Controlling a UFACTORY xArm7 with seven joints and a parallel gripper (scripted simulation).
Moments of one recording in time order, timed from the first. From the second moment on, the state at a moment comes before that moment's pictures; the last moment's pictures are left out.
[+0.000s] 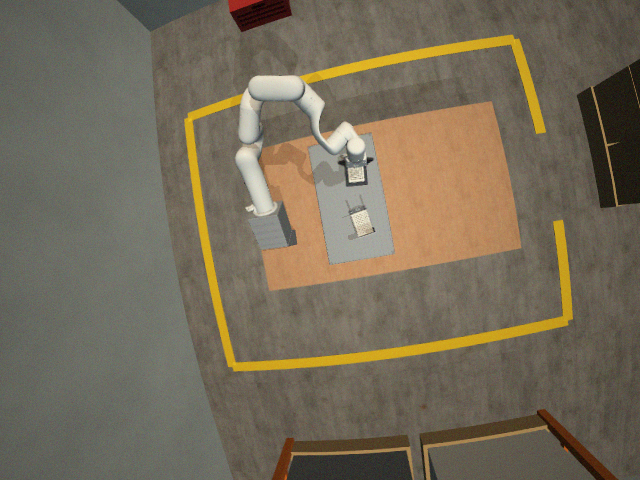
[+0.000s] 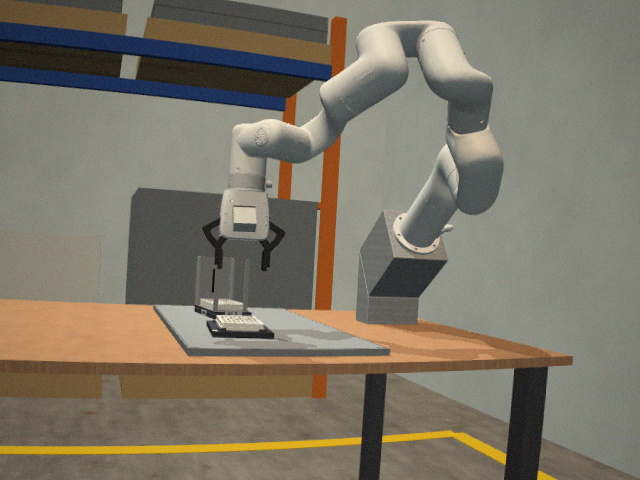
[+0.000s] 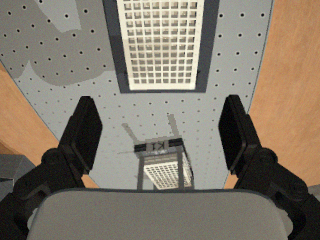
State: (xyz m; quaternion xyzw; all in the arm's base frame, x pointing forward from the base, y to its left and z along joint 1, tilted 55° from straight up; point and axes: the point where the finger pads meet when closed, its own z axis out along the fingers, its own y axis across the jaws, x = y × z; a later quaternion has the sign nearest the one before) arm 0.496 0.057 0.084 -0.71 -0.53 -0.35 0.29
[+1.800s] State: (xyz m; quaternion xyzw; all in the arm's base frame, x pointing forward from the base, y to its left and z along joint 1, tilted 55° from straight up) arm 0.511 0.120 0.038 -0.71 -0.53 -0.35 0.29
